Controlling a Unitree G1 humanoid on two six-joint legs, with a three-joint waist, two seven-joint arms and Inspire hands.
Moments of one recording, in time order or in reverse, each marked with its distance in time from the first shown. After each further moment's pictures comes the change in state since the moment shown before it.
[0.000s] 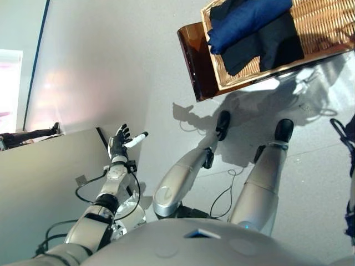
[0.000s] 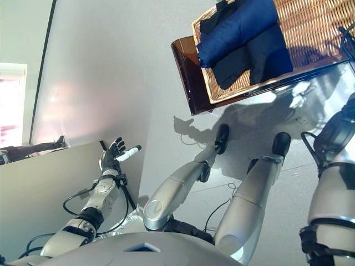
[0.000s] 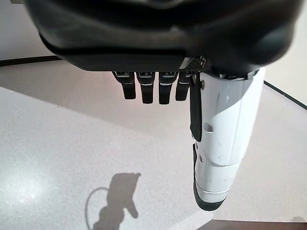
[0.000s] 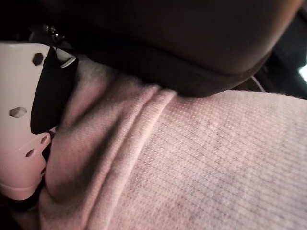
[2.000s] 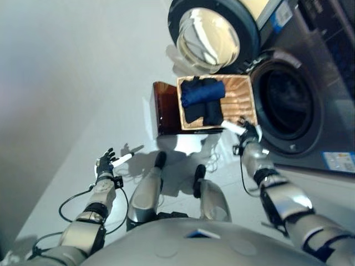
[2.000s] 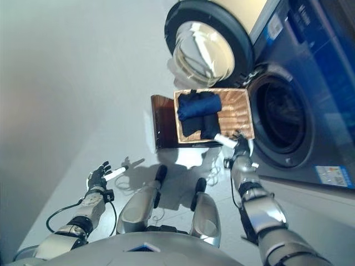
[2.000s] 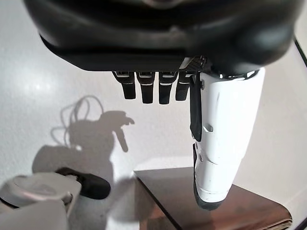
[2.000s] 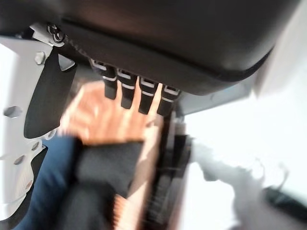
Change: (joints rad) left arm 0.023 0.056 0.118 0.239 0.112 0.089 -0.047; right arm 0.997 0.549 0.424 0.167 -0.765 0.396 0.357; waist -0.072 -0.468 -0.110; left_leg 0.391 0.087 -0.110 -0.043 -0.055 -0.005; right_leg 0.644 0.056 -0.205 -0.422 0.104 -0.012
